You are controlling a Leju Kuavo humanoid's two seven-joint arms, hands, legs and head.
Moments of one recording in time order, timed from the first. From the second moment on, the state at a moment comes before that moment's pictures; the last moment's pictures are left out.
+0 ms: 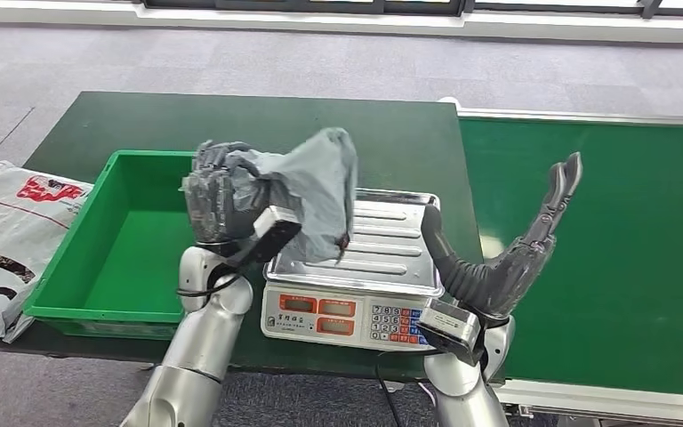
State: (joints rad) left arm -0.50 -0.34 0.11 -1.02 -0.99 0.69 -0.56; right arm -0.15 0.27 0.27 -1.56 0.58 -0.70 -0.70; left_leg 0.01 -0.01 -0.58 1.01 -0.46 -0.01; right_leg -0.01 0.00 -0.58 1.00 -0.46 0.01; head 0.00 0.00
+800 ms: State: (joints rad) left arm -0.62 -0.34 0.57 -1.26 -1.27 0.70 -0.69; right arm -0.15 0.27 0.26 -1.57 0.55 -0.70 -0.70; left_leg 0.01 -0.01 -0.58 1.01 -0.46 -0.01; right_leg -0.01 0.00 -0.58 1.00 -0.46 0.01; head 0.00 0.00
